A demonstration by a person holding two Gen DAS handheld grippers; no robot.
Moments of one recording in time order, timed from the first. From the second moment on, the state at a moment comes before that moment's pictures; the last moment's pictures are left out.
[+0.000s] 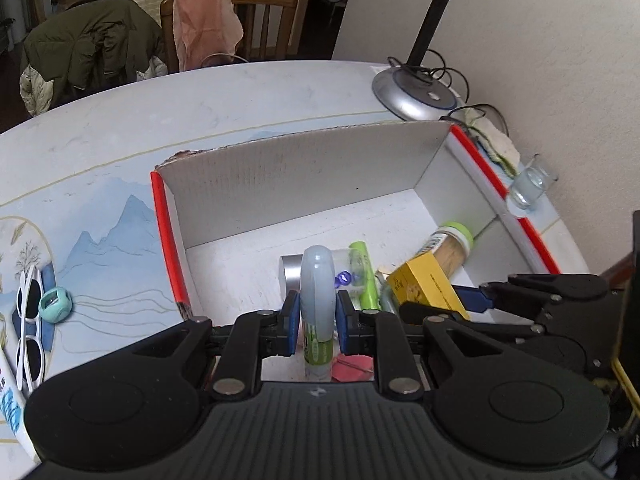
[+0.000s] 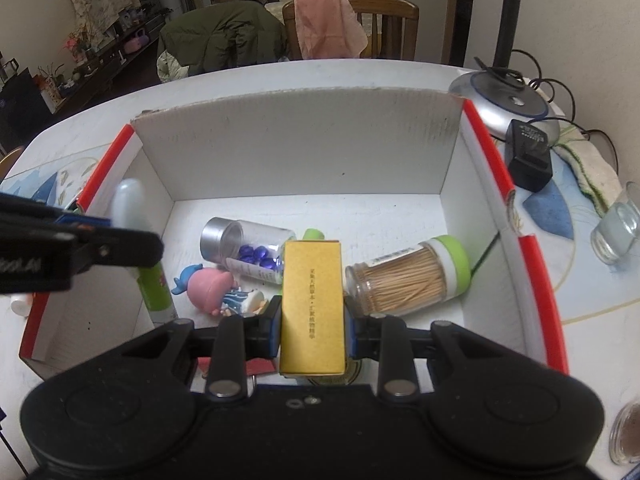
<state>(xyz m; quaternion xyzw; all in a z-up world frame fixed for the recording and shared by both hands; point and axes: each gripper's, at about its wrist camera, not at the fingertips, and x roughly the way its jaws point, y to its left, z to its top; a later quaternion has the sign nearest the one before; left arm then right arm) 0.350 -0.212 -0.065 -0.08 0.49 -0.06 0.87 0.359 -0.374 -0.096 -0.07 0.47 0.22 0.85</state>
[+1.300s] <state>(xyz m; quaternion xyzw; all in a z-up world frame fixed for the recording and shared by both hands) 0.343 -0.236 -0.084 -0.03 0.51 -0.07 0.86 0.336 -0.391 -0.080 -0.05 0.48 0.22 0.85</state>
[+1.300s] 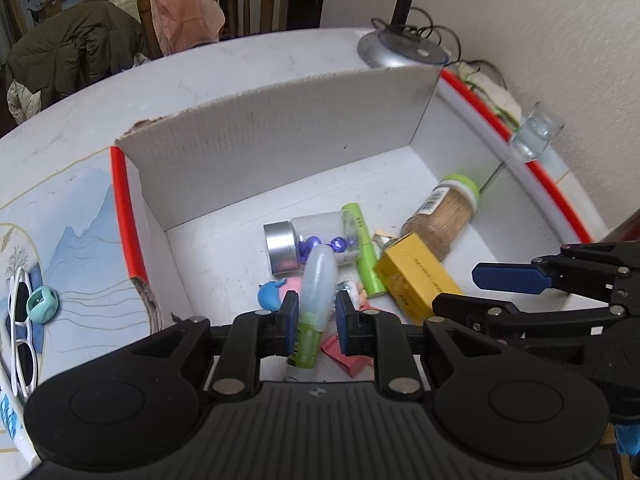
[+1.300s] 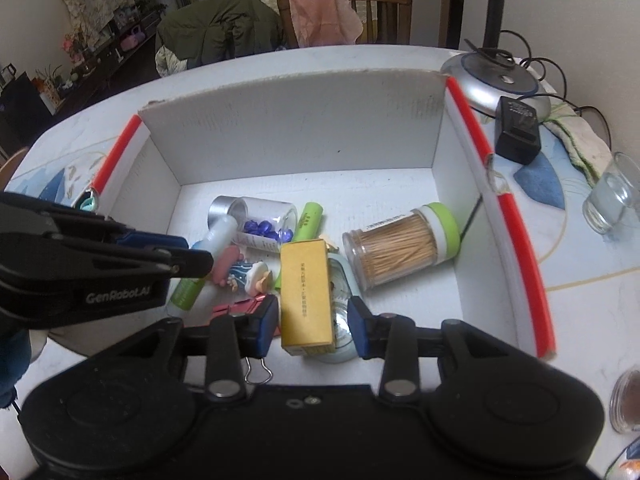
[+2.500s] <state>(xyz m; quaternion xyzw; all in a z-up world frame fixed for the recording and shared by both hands) 0.199 -0.093 -0.019 -0.08 0.41 -0.07 0.91 0.226 -0.292 -0.010 -0.01 0.41 0.25 0.88</state>
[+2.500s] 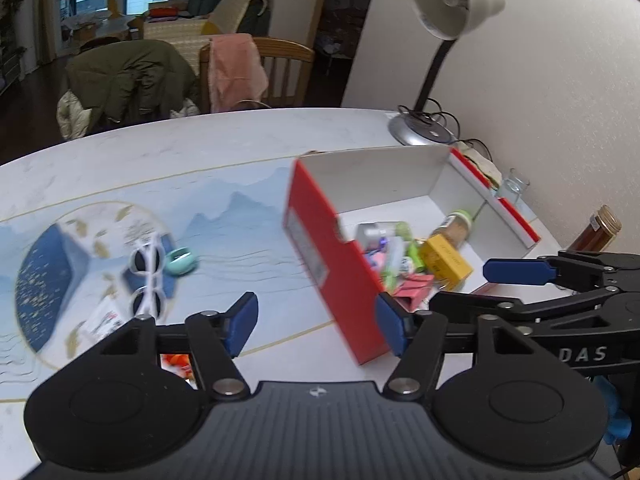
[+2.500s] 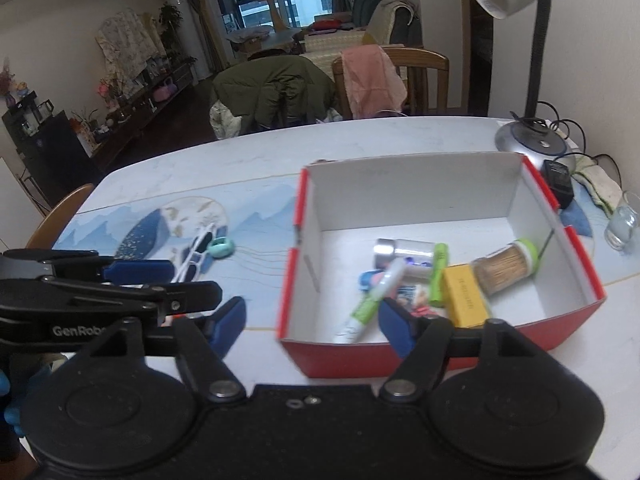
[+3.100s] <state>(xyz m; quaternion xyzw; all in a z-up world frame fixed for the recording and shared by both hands) 0.164 0.010 -0.048 -0.10 0.42 0.01 0.90 0.180 -0.196 -0.028 -0.06 0.39 0.30 0.87</state>
